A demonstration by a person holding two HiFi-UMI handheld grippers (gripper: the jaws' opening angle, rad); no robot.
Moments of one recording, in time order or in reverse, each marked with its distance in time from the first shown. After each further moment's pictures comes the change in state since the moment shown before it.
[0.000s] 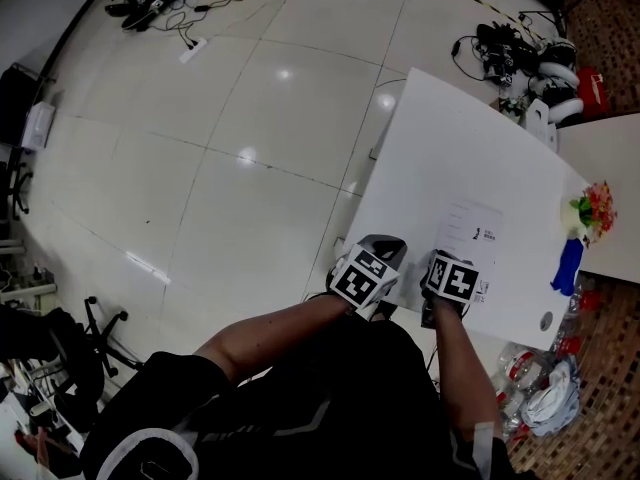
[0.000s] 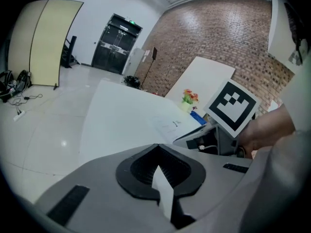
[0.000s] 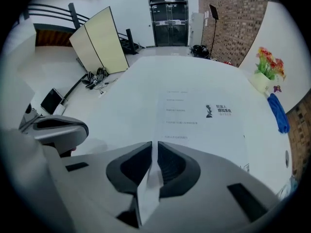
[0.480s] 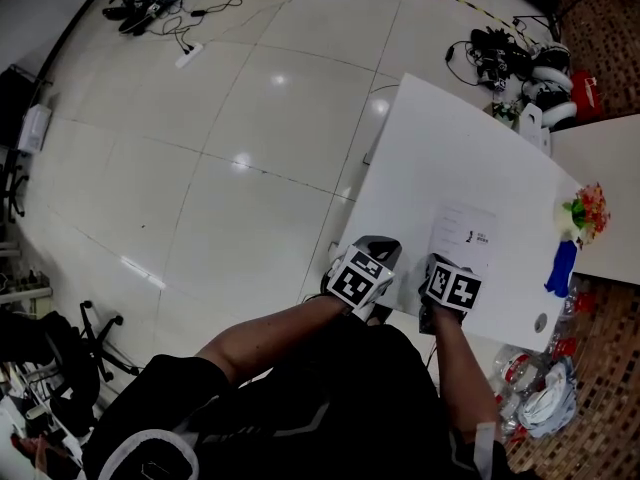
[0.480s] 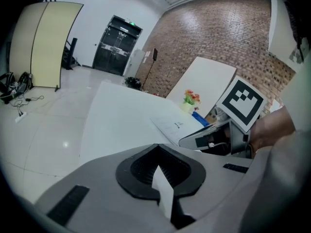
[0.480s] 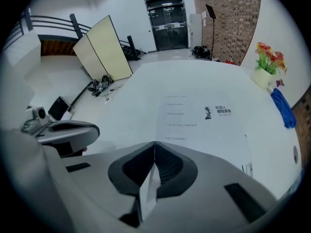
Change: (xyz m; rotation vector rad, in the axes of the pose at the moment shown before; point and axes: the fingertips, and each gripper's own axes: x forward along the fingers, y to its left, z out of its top) left arm 0.004 0.003 0.006 0.000 -0.013 0.014; right arm -0.014 0.000 0.006 0.057 -0.053 0.091
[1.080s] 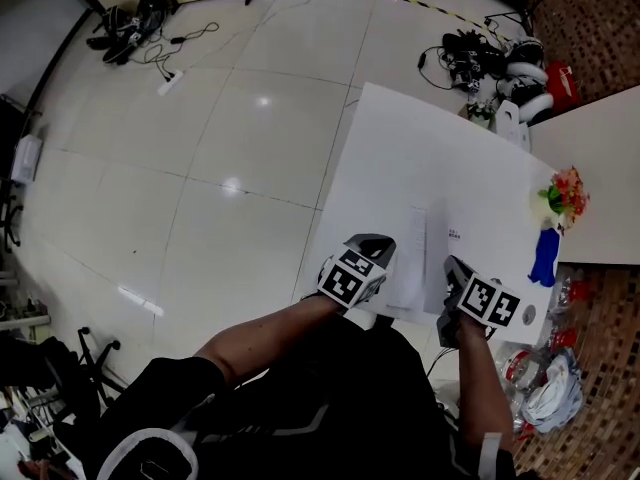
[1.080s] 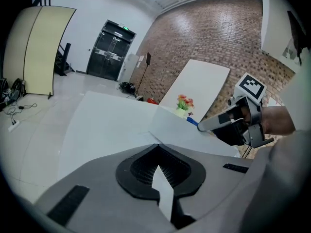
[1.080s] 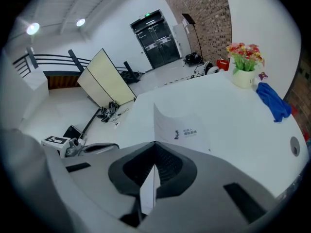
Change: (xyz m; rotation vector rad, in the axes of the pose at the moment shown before) left arm 0.024 -0.040 0.041 0.058 -0.045 -0.034; right arm -0.097 -0.063 0.039 0.185 -0.192 0.160
